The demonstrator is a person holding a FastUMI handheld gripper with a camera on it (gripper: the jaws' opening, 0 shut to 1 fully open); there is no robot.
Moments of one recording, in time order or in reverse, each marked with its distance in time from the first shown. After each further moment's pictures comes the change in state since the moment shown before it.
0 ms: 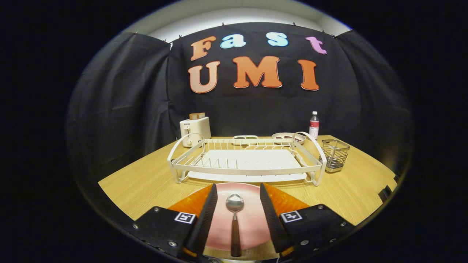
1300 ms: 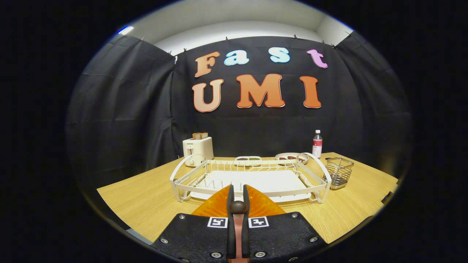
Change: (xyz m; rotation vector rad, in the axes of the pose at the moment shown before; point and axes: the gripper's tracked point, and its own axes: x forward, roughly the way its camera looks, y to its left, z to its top) arm 0.019 0.021 0.026 -0.006 -0.146 0.013
